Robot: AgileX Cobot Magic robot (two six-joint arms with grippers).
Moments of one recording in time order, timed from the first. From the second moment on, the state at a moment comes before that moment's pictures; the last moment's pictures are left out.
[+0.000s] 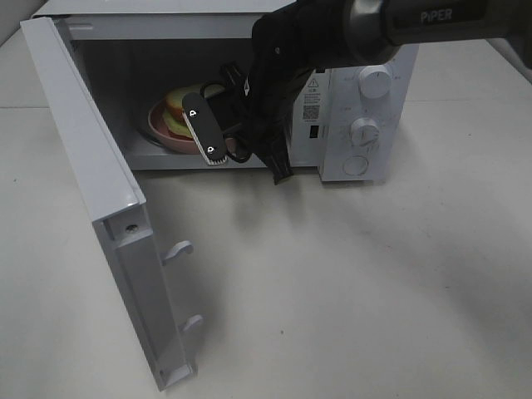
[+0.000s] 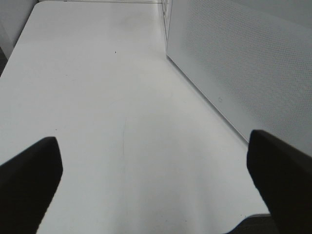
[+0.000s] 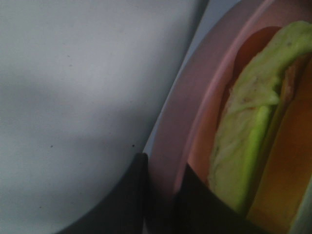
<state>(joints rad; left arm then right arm) -0.02 0.00 -0.52 -0.07 1.07 -0.01 0.63 2.21 -1.70 -0.14 0.53 -1.37</state>
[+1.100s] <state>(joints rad) -0.02 0.00 -0.52 -0.07 1.07 -0.01 0.63 1.77 -1.17 -0.06 0.33 -1.62</state>
